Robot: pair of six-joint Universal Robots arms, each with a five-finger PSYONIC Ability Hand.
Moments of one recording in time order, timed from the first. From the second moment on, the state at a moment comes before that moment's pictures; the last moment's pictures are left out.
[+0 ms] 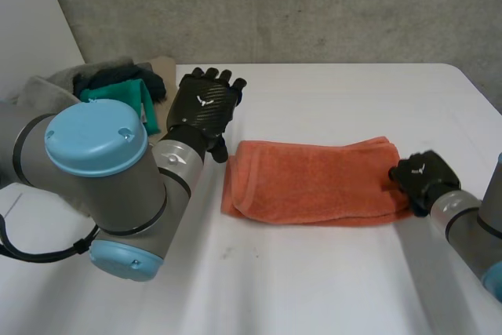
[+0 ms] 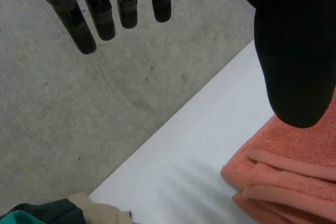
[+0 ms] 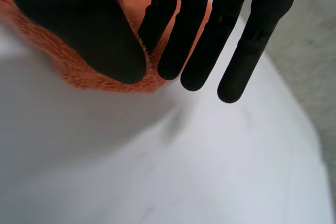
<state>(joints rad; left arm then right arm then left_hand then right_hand) 4.06 -2.03 -1.42 3.45 -1.68 3.51 1.71 -1.11 1.77 -0.26 1.40 2.38 0.19 0.21 0.22 0.21 0.05 1.03 1.18 1.19 1.19 1.00</state>
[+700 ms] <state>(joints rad) 4.12 -1.95 -1.46 3.45 -1.67 3.47 2.13 -1.05 1.43 -0.31 1.42 3.03 0.19 0.21 0.22 0.21 0.05 0.27 0.24 0.23 0.24 0.04</state>
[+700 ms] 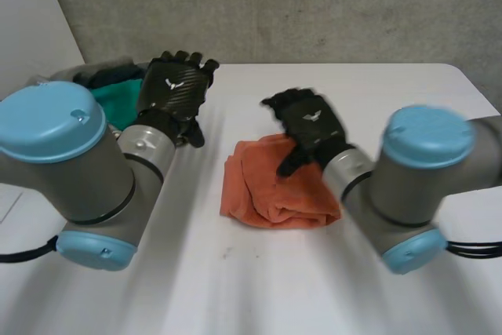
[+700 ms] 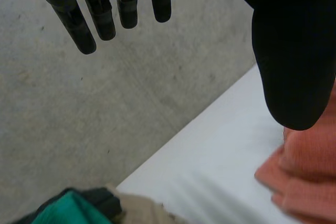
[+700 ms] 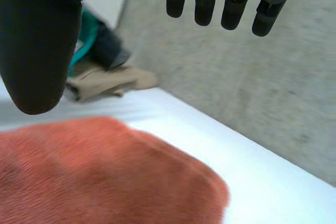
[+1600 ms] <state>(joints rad) 3.97 -2.35 -1.22 3.25 -1.82 3.67 2.03 -0.79 1.24 -0.01 1.37 3.21 0.19 0.21 0.22 0.21 0.05 0.25 0.21 0.22 0.22 0.04</state>
